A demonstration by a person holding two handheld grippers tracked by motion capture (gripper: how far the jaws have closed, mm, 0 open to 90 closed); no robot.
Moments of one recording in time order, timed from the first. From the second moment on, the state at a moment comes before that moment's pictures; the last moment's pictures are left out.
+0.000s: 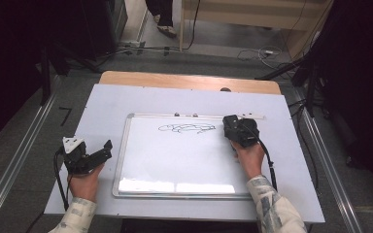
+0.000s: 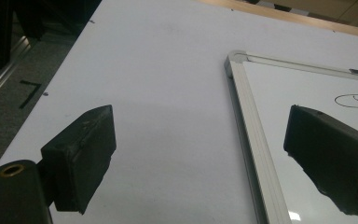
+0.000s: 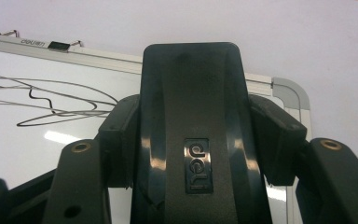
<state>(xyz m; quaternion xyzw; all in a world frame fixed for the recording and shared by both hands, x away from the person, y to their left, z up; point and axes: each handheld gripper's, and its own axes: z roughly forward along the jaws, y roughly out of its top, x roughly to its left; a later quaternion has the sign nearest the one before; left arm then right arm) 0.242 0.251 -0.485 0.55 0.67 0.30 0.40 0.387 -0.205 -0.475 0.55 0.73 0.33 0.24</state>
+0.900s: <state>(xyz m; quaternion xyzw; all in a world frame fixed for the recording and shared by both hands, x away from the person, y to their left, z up) 0.243 0.250 -0.485 0.55 0.67 0.30 0.40 0.395 -0.181 -0.483 0.53 0.75 0.31 0.23</state>
